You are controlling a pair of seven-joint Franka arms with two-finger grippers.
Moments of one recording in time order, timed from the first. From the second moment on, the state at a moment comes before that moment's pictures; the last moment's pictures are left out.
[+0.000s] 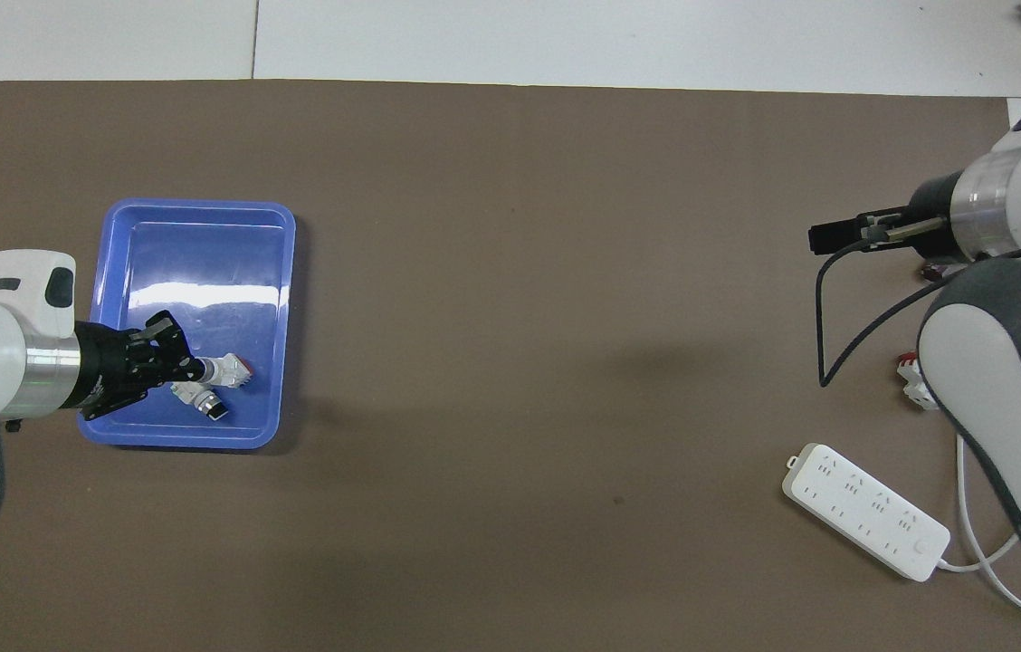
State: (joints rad) left arm 0.03 -0.24 -0.10 -2.23 -0.21 2.05 -0.50; right arm 0.20 0.03 -0.17 -1.76 0.03 1.96 -0.02
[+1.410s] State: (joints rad) left arm 0.19 -0.11 -0.11 -2.05 -0.04 1.90 -0.02; right arm 0.07 -0.01 -0.02 -1.63 -0.02 1.63 0.32
